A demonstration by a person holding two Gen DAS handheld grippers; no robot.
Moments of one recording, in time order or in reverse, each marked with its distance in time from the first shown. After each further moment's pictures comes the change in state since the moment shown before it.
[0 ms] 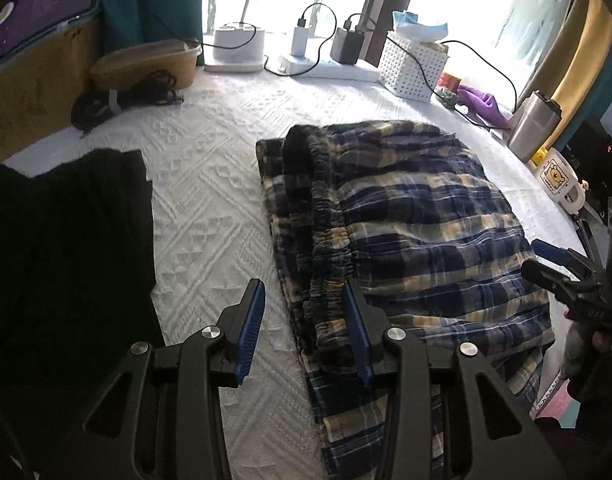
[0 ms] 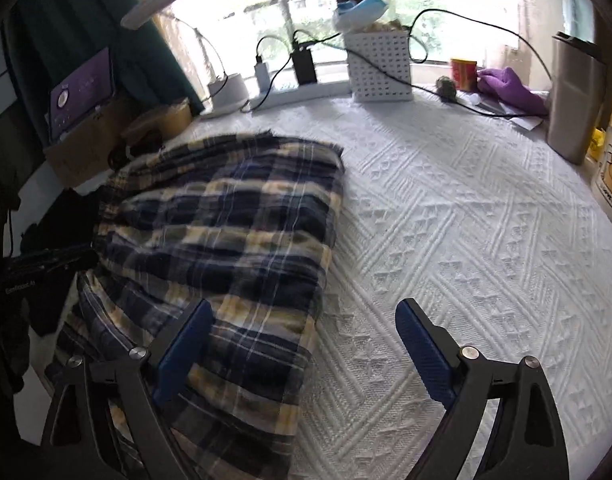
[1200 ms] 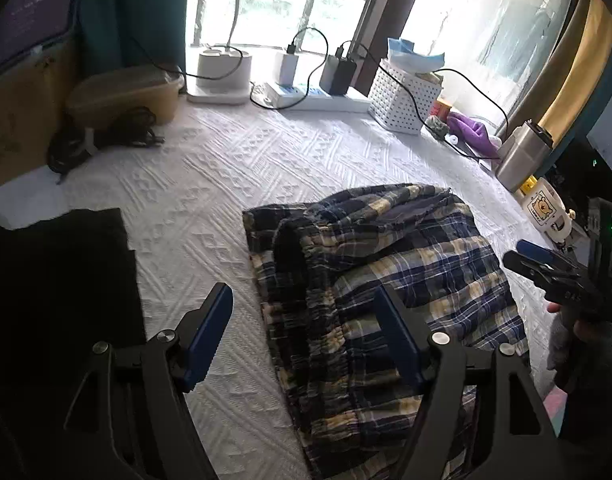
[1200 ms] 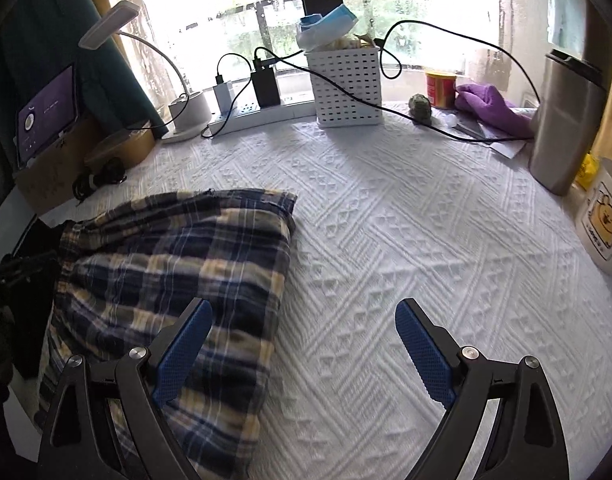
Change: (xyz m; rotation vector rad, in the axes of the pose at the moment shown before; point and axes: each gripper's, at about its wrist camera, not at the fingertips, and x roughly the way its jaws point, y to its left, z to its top) left arm 0.007 0.003 0.043 -0.005 -0.033 -0.080; right arm 0.014 -0.028 0.055 0.050 -0.021 -0.076
